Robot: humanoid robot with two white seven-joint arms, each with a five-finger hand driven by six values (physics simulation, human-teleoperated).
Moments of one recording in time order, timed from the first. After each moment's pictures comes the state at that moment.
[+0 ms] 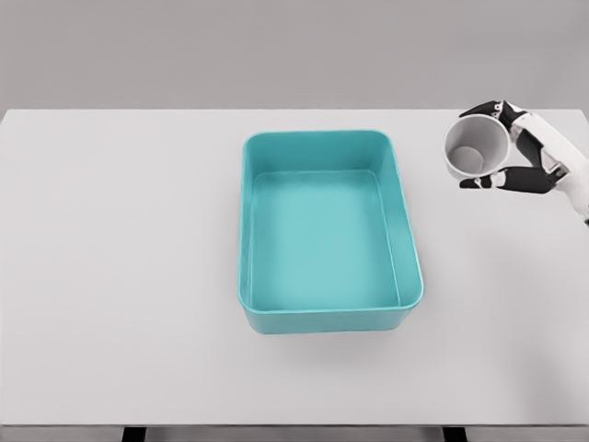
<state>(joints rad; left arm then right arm) 0.00 0.00 -0.11 -0.12 0.05 0.01 -0.05 -0.24 -0.56 -0.01 -1.50 -0.26 -0.27 0.61</state>
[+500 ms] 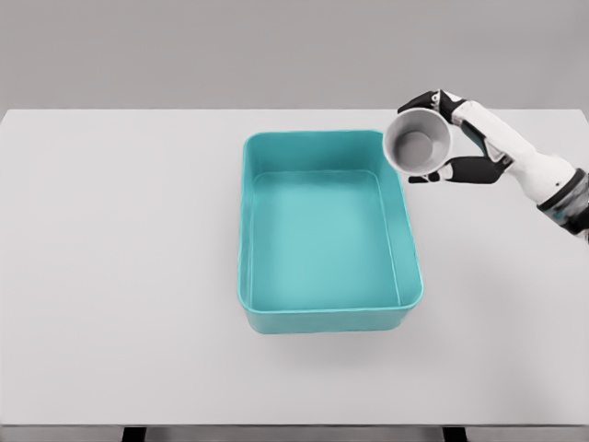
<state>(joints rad) 0.00 0.00 -0.11 -0.12 0.05 0.01 -0.05 -0.33 -0.50 0.10 -1.61 -0.17 -0.28 0.61</state>
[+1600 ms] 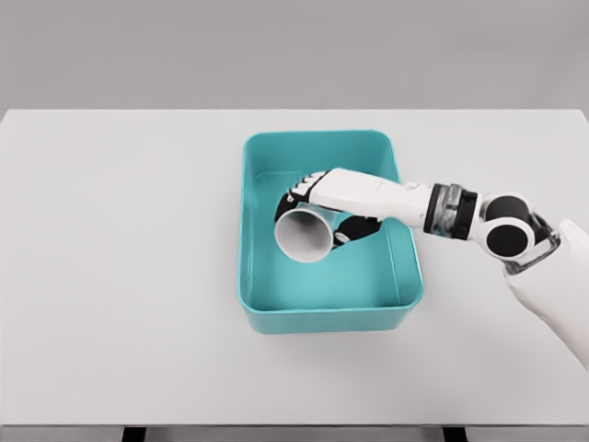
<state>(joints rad) 0.00 0.00 -0.11 -0.12 0.05 0.01 -0.05 -0.54 -0.52 0.60 -1.62 0.21 -0.38 0.61</state>
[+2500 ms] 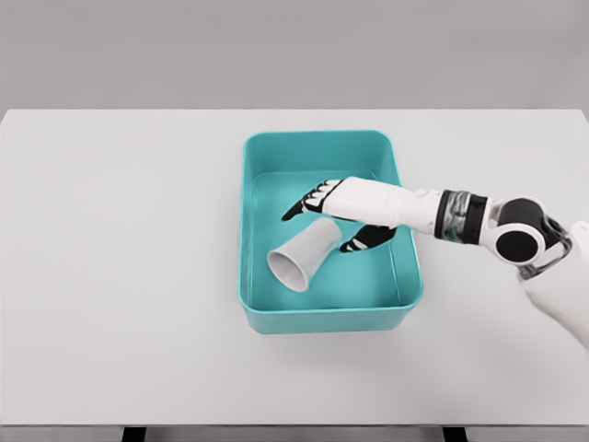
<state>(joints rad) 0.00 0.00 -0.11 -0.12 0.05 0.01 -0.05 -0.55 -0.59 0.63 -1.65 0.26 -0.36 0.61</state>
